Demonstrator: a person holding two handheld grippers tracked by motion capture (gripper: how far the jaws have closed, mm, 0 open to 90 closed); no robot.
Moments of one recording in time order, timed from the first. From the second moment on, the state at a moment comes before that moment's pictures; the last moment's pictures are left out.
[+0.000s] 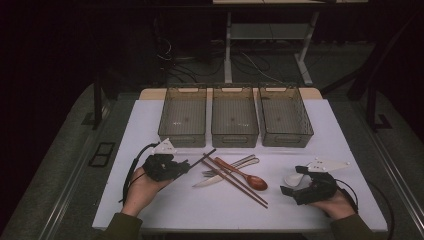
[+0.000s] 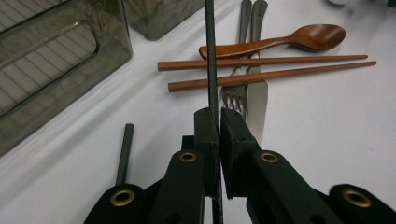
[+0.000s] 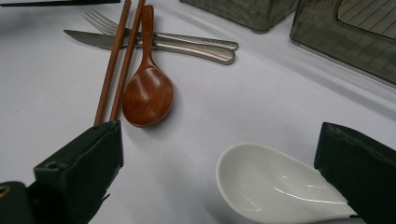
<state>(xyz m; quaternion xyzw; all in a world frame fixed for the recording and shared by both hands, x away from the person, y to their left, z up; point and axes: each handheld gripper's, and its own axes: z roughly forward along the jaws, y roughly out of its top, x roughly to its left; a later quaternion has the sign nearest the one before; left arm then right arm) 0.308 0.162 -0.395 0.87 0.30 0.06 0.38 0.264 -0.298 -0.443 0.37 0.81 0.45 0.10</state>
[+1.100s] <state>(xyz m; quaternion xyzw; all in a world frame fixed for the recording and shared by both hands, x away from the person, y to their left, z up) 0.343 0.140 -0.373 0.87 0.29 0.07 0.41 0.264 -0.299 -0.442 0.37 0.80 0.45 0.10</state>
